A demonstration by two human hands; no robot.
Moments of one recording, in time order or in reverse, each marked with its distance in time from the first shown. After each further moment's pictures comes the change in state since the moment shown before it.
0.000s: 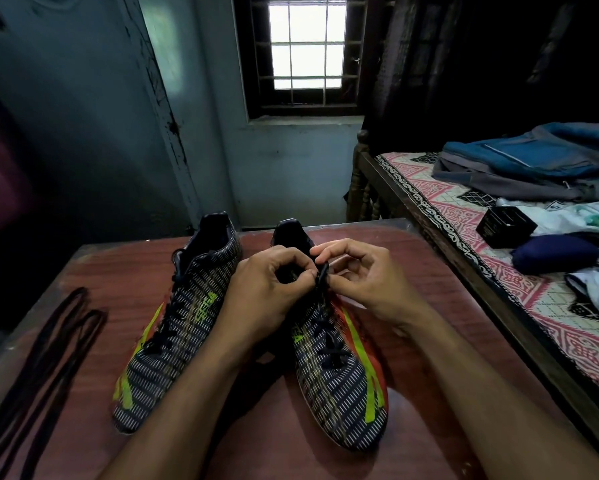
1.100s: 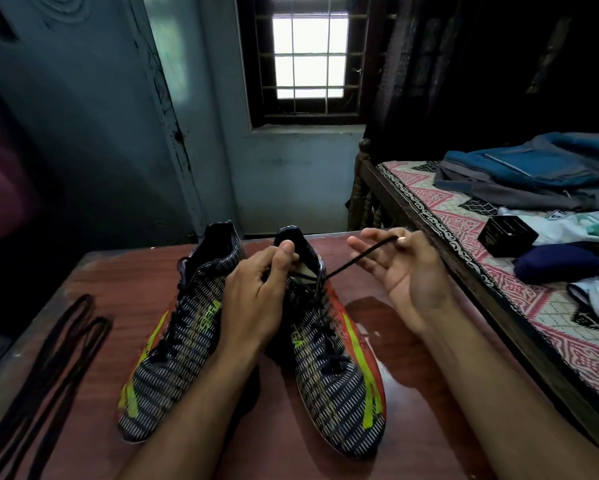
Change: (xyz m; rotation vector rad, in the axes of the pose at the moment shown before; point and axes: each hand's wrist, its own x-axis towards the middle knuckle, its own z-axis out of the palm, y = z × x) left_hand 0.000 -0.005 0.004 -0.129 0.267 -0.047; right_hand 0.005 -0.012 -0.019 0.685 0.363 0.109
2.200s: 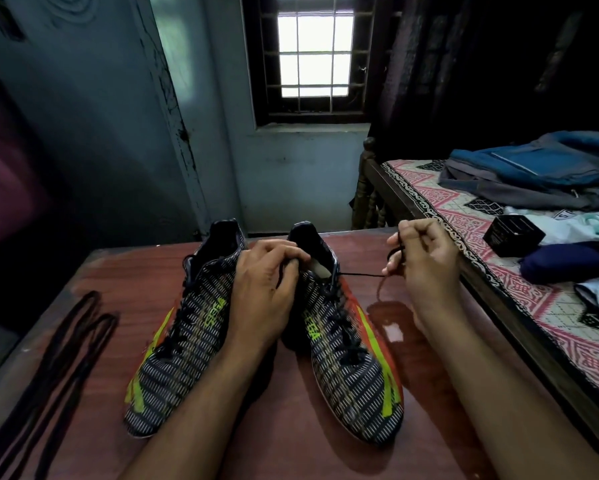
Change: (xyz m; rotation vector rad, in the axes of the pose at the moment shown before) left_hand 0.000 -0.010 0.004 0.153 0.027 0.174; right_hand 0.001 -0.001 0.000 -0.539 0.346 -0.272
